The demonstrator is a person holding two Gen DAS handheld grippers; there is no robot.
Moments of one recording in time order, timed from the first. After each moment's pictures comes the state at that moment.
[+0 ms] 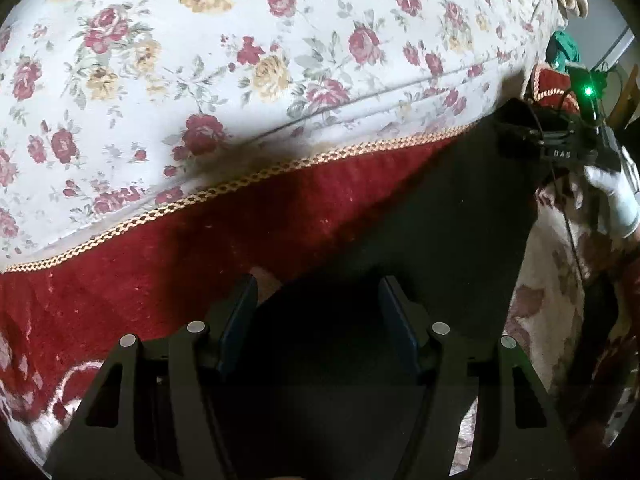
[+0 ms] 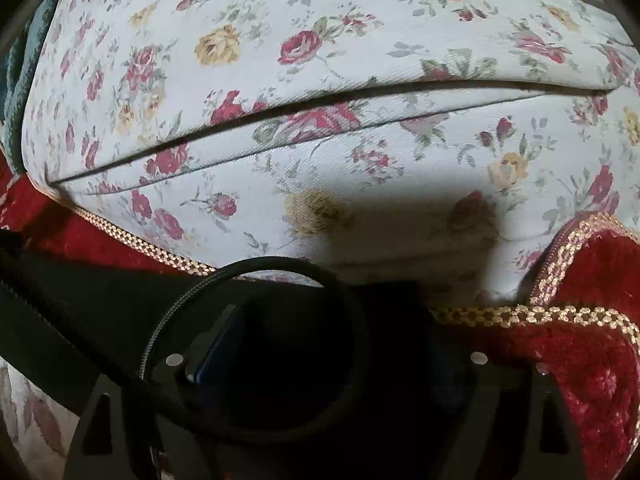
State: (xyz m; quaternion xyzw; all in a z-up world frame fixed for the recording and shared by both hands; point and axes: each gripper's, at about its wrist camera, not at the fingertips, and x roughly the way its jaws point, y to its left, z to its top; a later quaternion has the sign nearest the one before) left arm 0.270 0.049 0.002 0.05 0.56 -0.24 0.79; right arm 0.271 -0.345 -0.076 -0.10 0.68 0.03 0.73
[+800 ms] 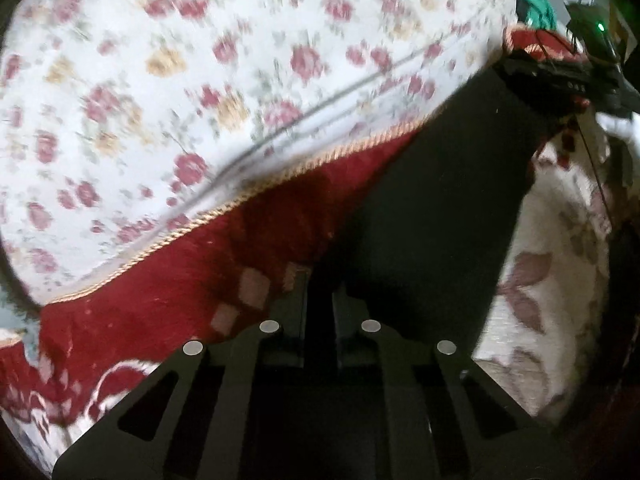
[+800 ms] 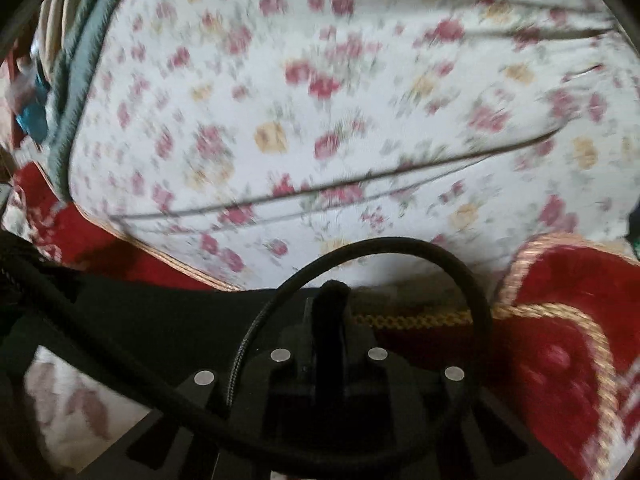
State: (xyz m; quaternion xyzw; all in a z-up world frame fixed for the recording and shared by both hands) left arm 0.223 0.011 0.026 0.14 0.49 -0.23 0.83; right arm 0.236 -0.353 -0.012 -0.04 0.60 0.07 0.80
